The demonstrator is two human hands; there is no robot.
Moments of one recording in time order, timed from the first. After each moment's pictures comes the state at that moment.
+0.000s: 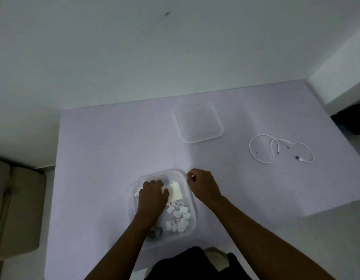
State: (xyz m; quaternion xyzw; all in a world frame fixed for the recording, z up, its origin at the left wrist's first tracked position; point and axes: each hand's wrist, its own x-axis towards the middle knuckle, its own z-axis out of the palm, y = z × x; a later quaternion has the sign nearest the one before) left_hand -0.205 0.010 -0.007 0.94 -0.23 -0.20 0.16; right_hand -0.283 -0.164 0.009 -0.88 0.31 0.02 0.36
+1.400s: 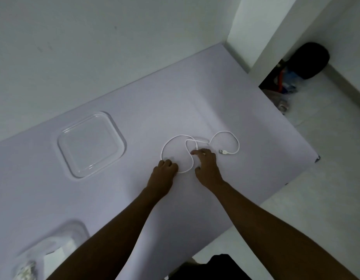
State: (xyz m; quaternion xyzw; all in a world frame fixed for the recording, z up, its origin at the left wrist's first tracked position) left_hand -0.297 -0.412 -0.074 0.79 -0.56 -0.22 0.12; right_hand -0.443 -0.538 -0.072 -0.81 0.43 -0.03 0.38
